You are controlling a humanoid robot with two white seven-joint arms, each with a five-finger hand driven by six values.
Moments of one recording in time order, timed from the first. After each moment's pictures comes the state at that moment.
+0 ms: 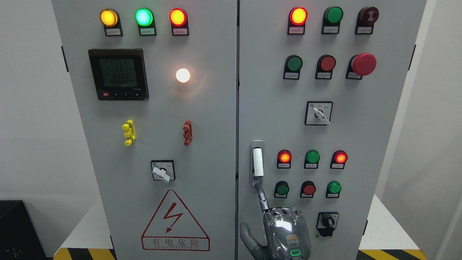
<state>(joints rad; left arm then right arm) -0.07 -0.11 0.00 0.00 0.08 -0.07 -0.06 -0.24 0.14 0.30 -1.76 1.51 0.15 -0.06</state>
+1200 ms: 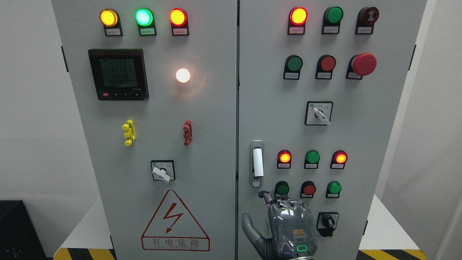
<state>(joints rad) -0.07 -0.11 0.00 0.00 0.08 -0.07 -0.06 -0.25 0.14 0.30 -1.83 1.50 0.15 -0.07</state>
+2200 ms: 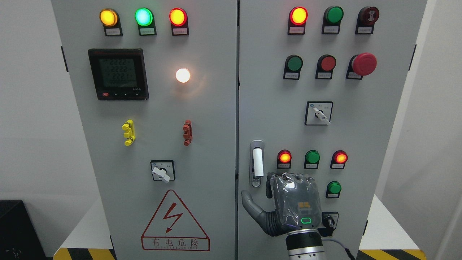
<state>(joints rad) -0.07 -0.11 0.00 0.00 0.08 -0.07 -0.06 -0.40 0.14 0.29 -1.83 1.46 0.21 -0.01</state>
